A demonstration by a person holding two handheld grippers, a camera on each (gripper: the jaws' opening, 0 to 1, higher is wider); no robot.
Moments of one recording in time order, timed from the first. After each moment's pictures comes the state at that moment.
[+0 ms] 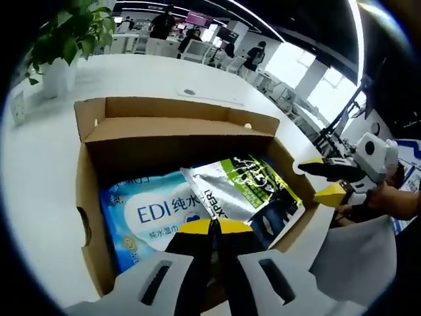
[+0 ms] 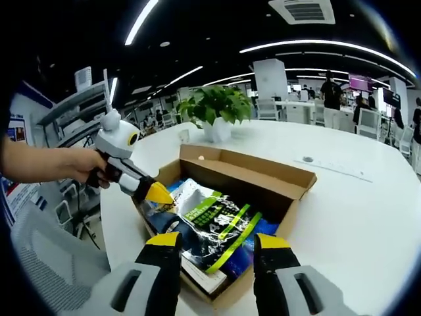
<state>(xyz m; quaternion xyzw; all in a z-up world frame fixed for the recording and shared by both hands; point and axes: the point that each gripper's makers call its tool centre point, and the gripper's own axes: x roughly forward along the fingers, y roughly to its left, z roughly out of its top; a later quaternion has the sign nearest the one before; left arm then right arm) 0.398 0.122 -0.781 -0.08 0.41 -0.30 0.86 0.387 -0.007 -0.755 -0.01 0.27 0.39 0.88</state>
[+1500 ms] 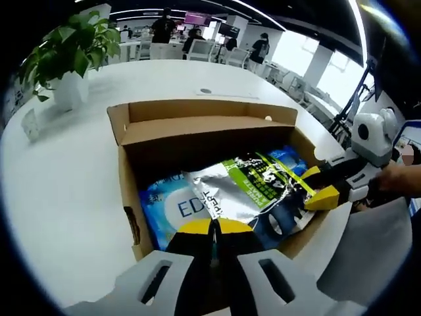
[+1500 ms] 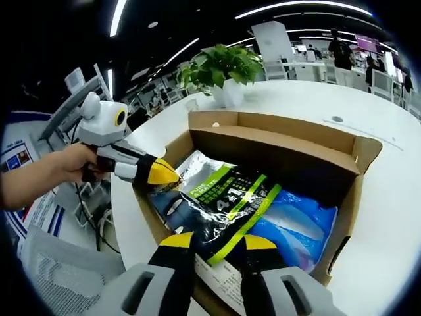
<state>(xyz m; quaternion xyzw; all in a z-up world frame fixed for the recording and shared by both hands) 0.401 0.158 -0.789 -0.04 0.42 -0.26 0.87 0.379 0.045 -0.793 0.02 0.38 0.41 0.83</state>
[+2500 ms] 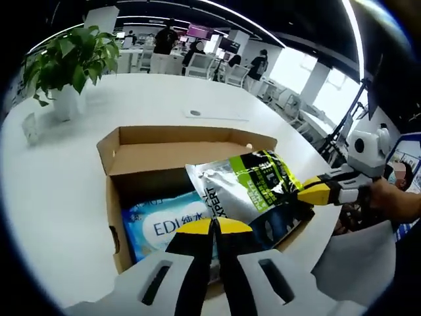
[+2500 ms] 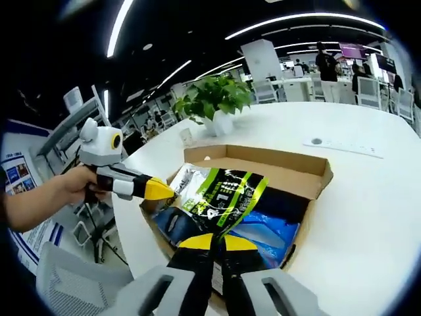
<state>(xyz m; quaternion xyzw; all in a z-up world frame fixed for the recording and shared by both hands) 0.405 0.120 -0.737 -0.08 0.38 -0.27 0.88 0.389 0.002 -0.736 0.06 0.33 0.39 0.86</state>
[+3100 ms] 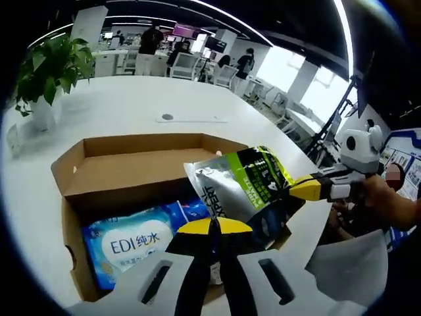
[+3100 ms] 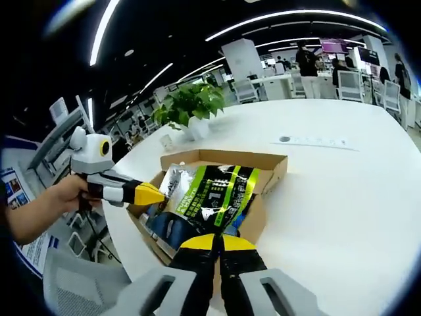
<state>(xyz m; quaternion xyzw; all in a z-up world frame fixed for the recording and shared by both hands) 0.412 0.052 -0.726 -0.09 0.37 -0.31 0.87 0.398 -0.067 -0.727 0.07 0.35 0.33 0.87</state>
